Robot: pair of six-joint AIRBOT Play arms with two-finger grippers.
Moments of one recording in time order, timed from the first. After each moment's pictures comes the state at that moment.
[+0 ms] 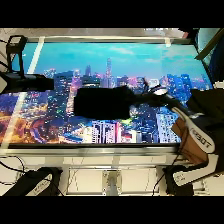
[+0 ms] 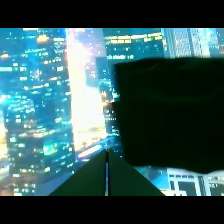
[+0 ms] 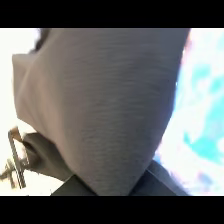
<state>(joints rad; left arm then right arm) -0.13 -0.96 1.29 1.54 -1.17 -1.54 0.15 -1.60 1.06 -0.30 0.83 1.21</state>
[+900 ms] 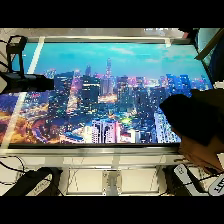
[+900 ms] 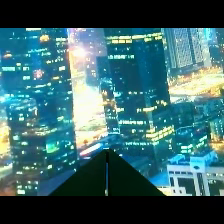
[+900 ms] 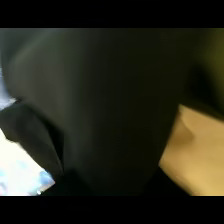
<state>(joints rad) -0.13 -0.96 1.29 1.54 -1.17 -1.54 -0.97 -0.93 0.96 -1.23 1.46 1.56</state>
